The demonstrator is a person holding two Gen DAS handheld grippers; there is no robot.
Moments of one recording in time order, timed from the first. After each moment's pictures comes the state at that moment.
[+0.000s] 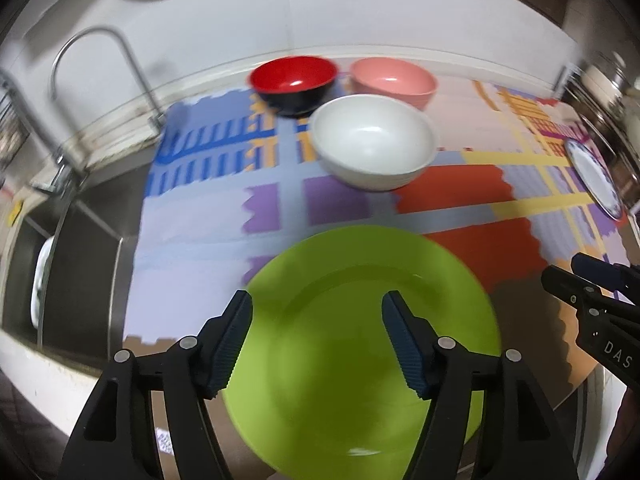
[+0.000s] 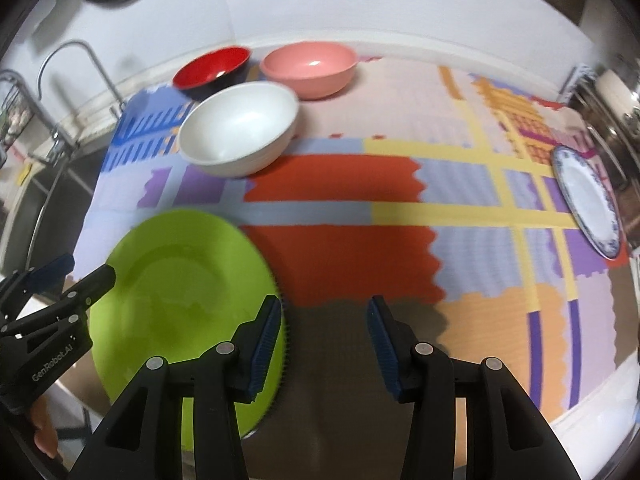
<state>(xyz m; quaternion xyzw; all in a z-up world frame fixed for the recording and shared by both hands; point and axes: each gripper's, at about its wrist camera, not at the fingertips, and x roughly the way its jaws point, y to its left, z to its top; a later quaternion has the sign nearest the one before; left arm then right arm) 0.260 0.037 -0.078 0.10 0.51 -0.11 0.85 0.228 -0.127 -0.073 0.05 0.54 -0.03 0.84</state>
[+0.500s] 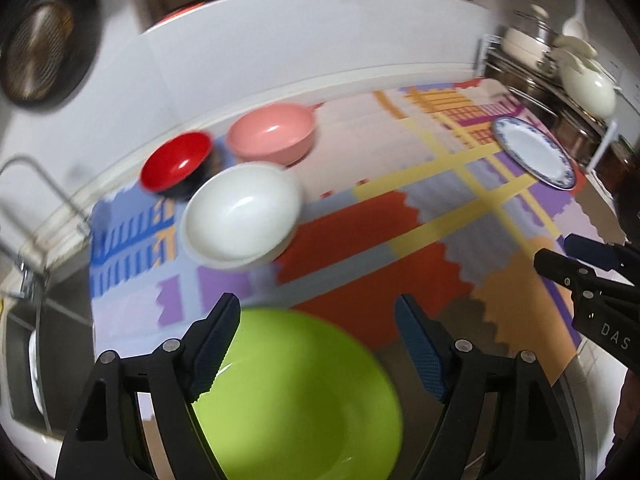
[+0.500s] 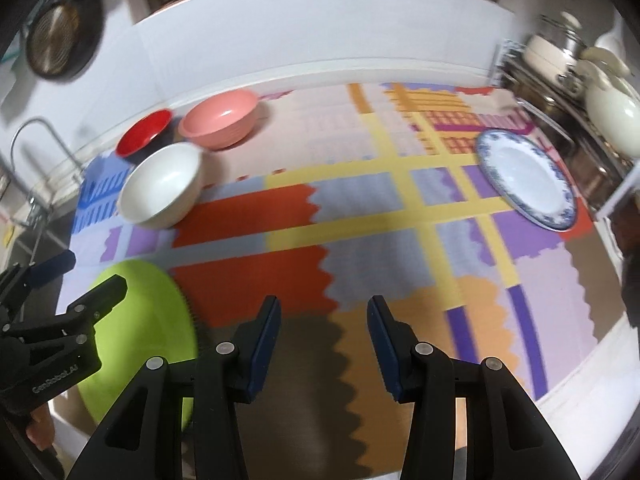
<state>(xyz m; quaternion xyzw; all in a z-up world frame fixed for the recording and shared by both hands) 0.259 -0.079 -0.049 0.17 0.45 -0.21 0.85 0.197 -0.213 -0.051 0.09 0.49 -0.11 0.86</state>
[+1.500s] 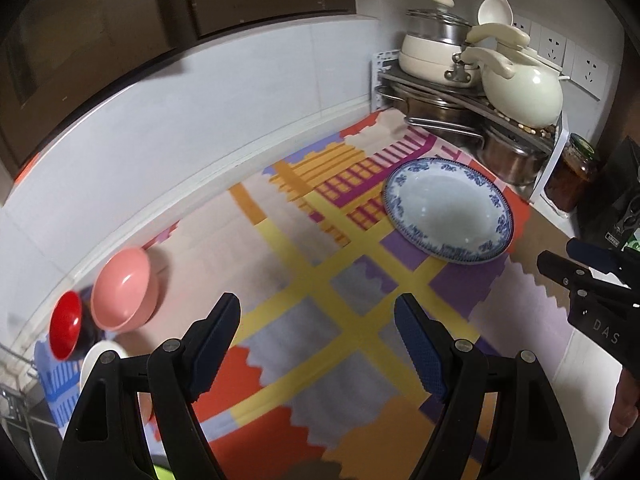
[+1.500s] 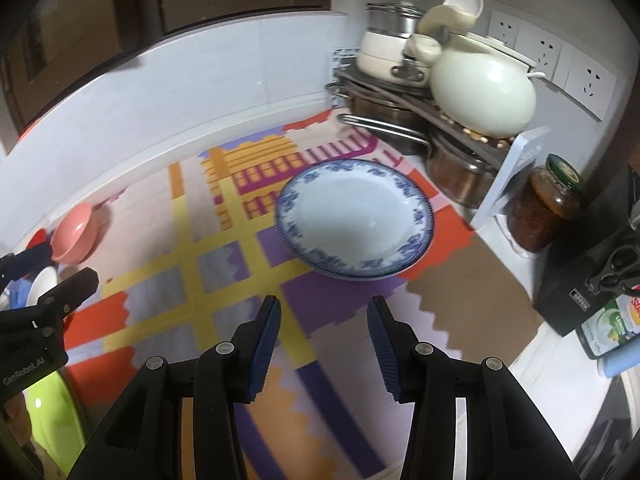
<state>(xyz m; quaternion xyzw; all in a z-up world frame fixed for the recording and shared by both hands) 0.277 -0.302 -0.016 0.21 0.39 -0.32 0.83 0.172 -0.420 -0.020 0.13 0.44 -0.27 0.85</state>
